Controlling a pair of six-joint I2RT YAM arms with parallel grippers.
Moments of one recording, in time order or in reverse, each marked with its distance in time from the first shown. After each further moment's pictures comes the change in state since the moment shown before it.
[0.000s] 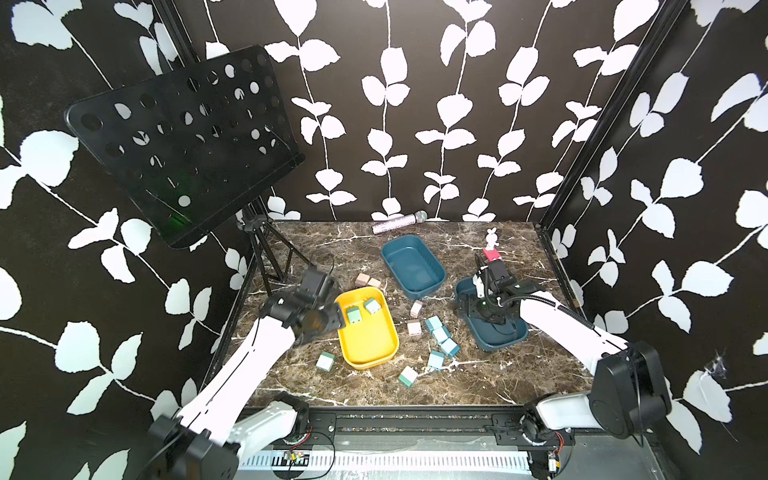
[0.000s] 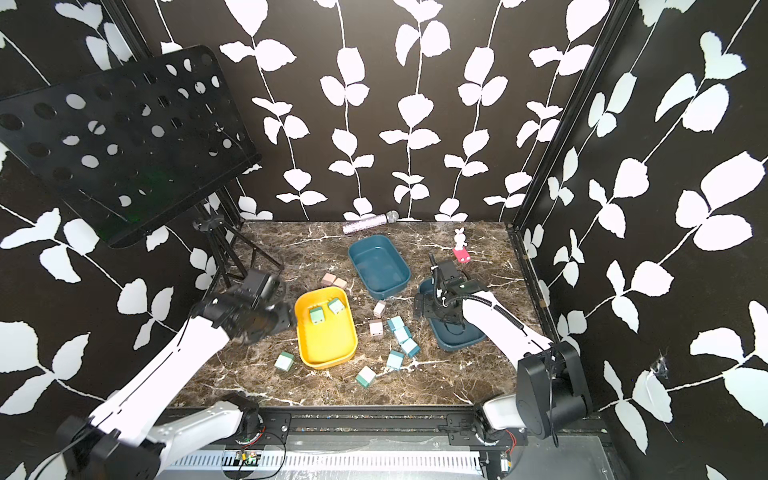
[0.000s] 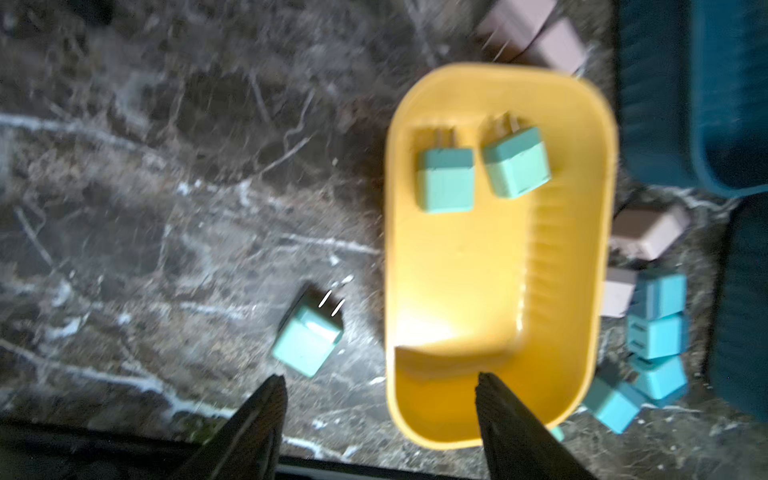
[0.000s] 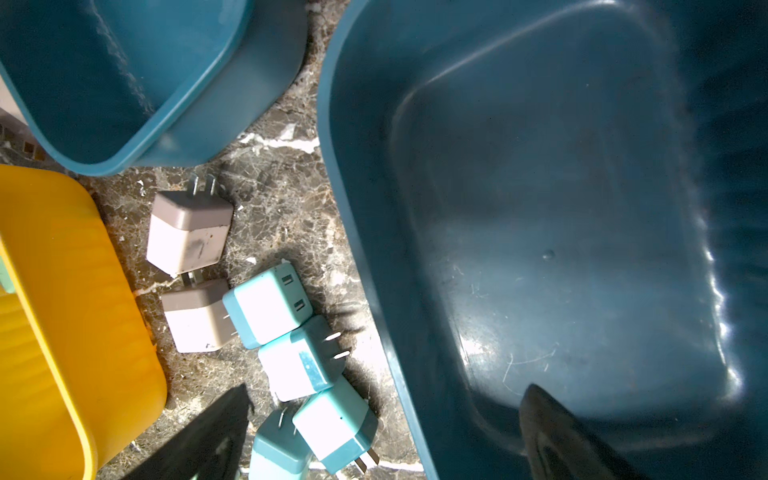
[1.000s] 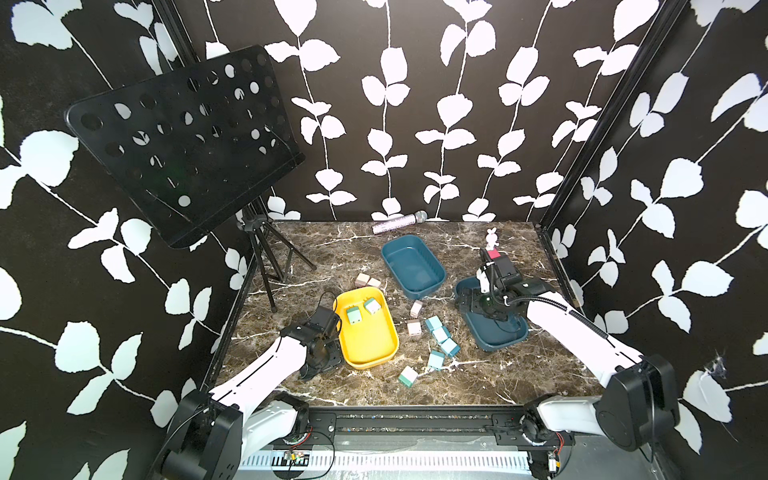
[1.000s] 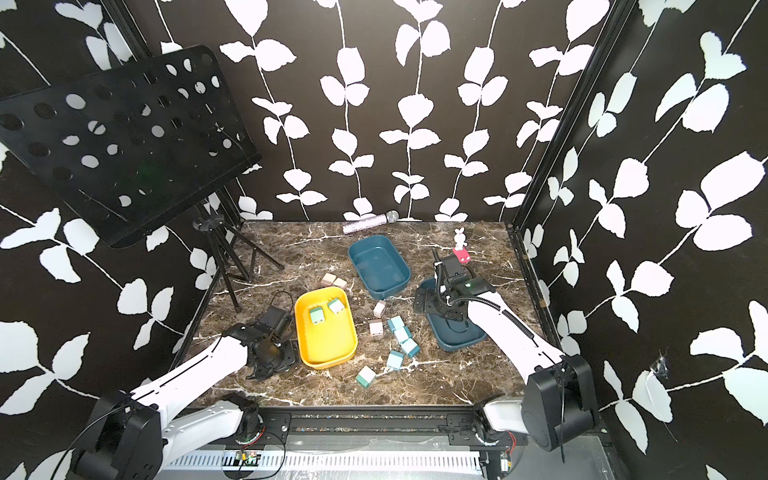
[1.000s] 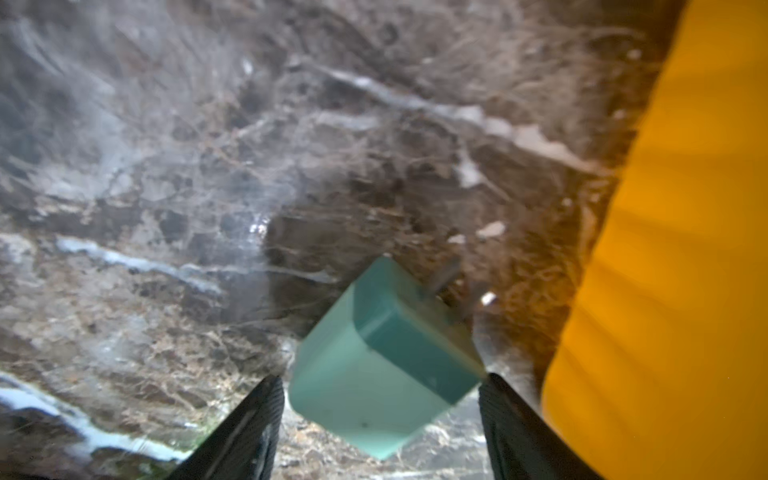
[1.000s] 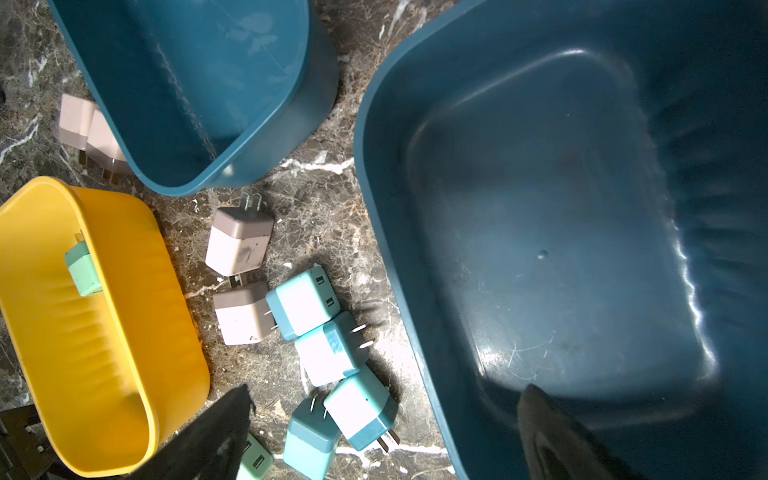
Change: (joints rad) left arm 0.029 0.069 -0.413 0.284 0.062 -0.079; right arm 0.001 -0.061 0.048 -0.049 -0.002 0.045
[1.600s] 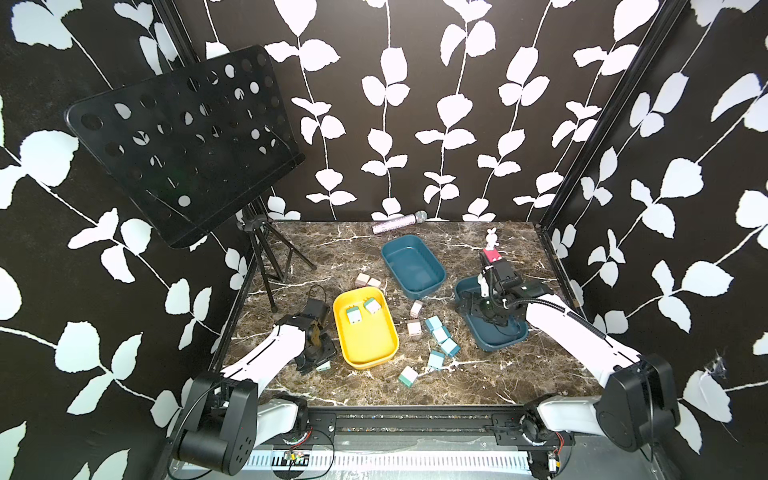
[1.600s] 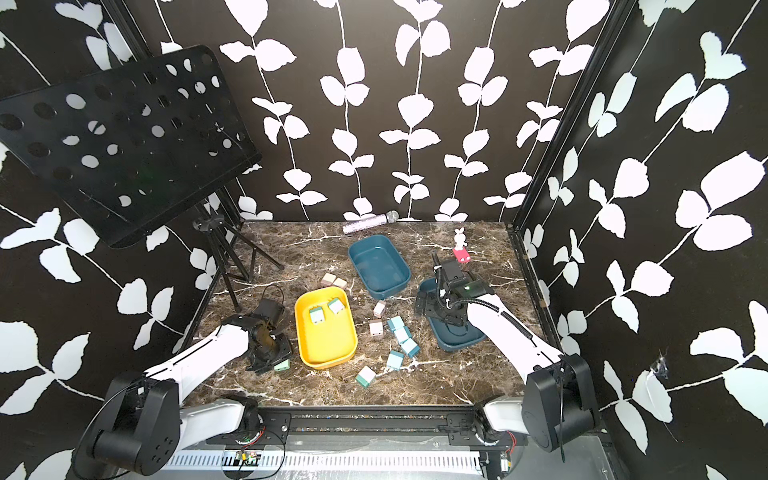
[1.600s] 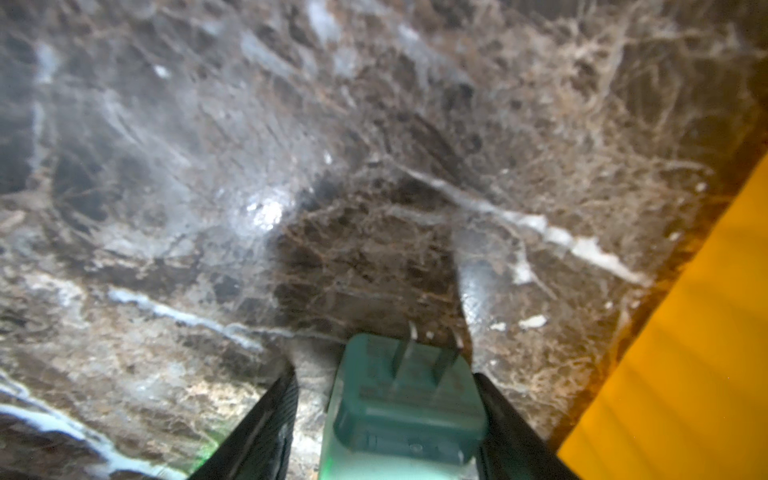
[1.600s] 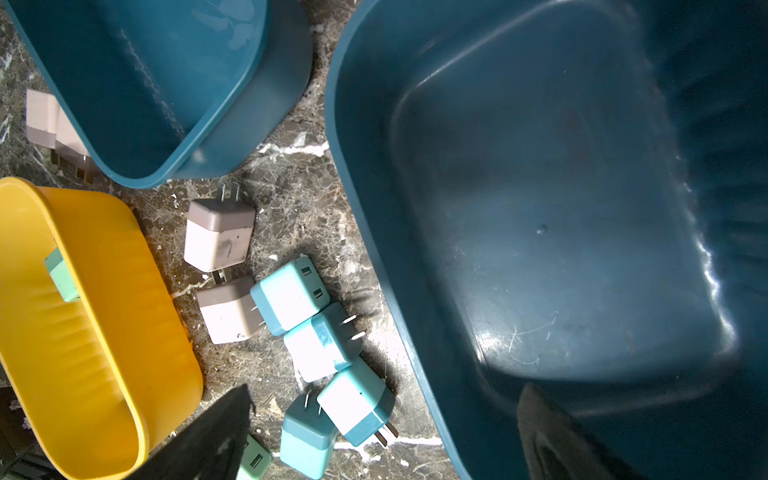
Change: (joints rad) left arm 0.130 0.111 0.050 0.012 0.014 0.043; right arm 0.006 -0.003 -0.037 0.002 0.000 0.046
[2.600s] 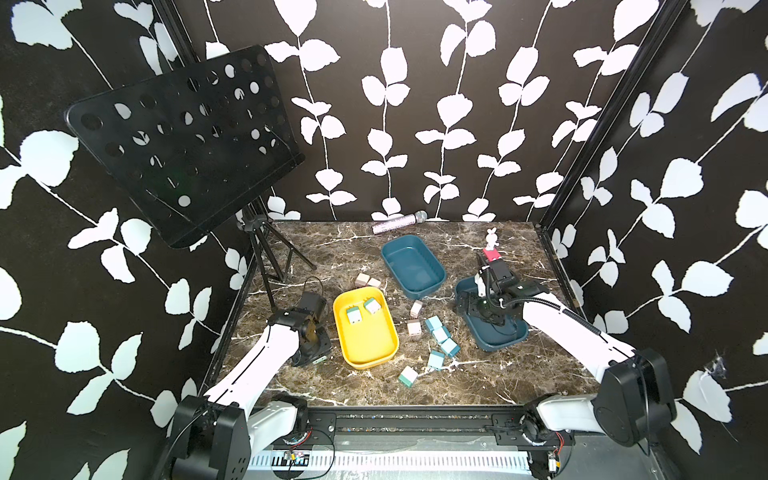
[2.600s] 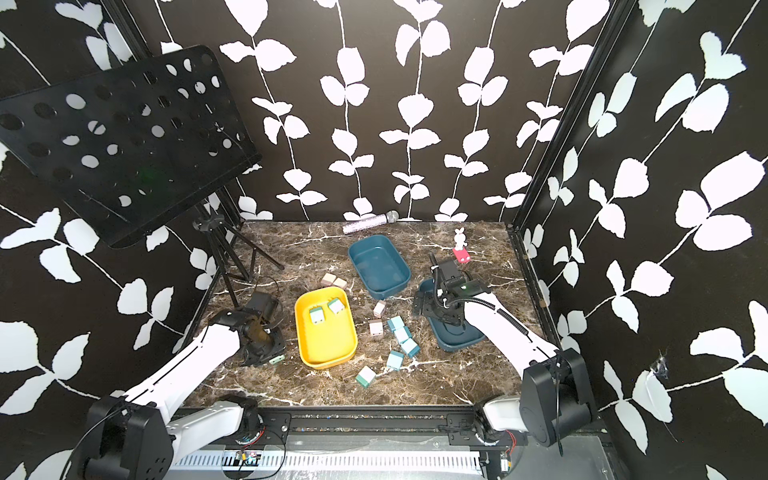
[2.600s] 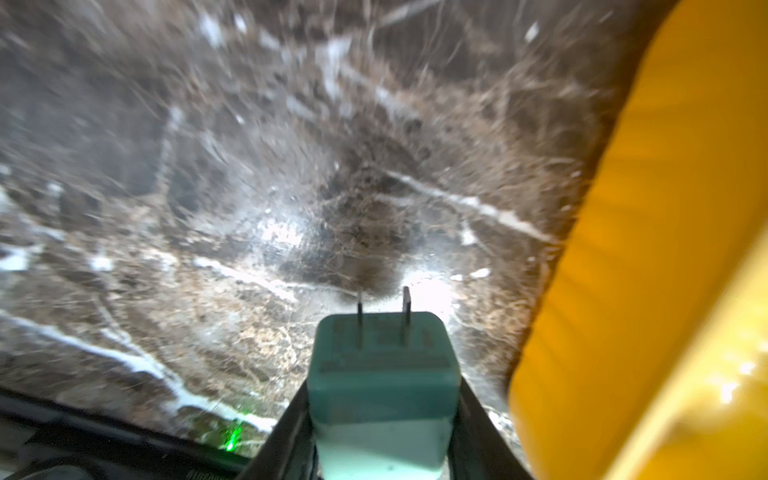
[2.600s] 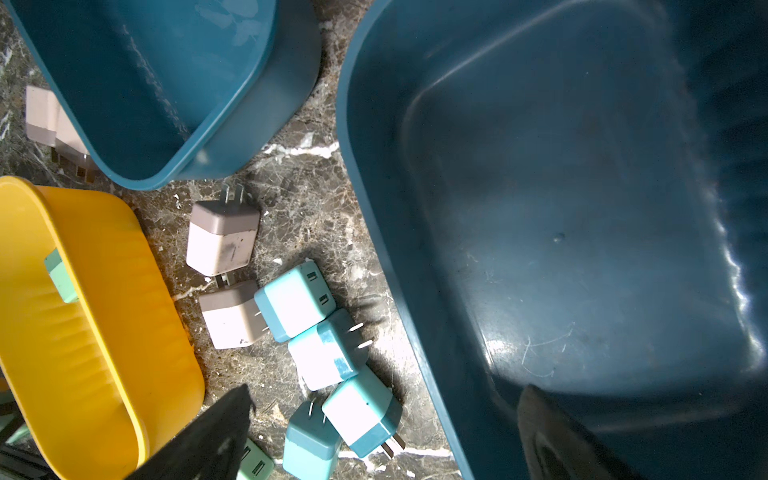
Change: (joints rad) left arm 0.000 -0.093 0.133 -0.165 -0.032 0.049; right arm 0.012 0.031 0.000 0.029 -0.004 0.003
